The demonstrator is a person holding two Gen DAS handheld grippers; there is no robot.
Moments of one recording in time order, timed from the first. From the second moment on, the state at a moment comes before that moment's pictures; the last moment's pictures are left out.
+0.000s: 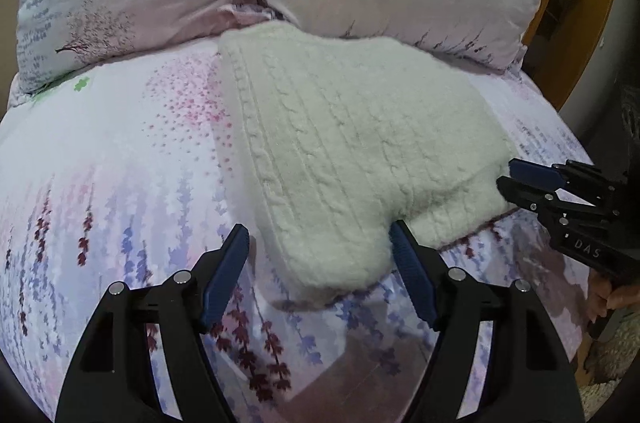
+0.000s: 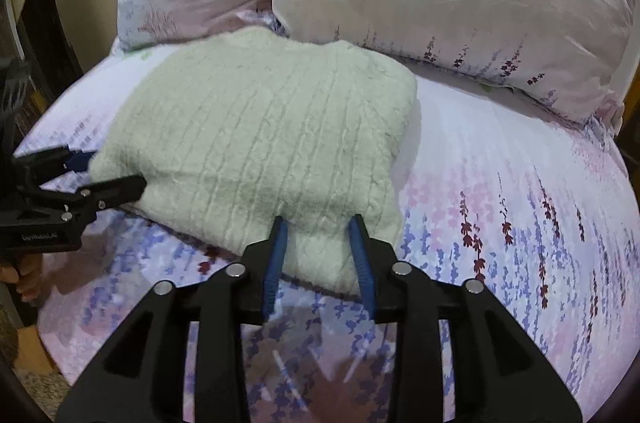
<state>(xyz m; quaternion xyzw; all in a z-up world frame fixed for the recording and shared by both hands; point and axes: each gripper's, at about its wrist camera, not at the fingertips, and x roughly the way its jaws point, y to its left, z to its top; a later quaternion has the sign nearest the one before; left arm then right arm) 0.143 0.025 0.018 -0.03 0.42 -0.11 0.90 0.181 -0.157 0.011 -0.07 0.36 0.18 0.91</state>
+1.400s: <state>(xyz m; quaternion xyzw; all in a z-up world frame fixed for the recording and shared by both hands) 0.066 0.021 0.008 0.00 0.50 0.00 0.87 0.109 -0.163 -0.016 -0.07 0.43 0.14 0.89</state>
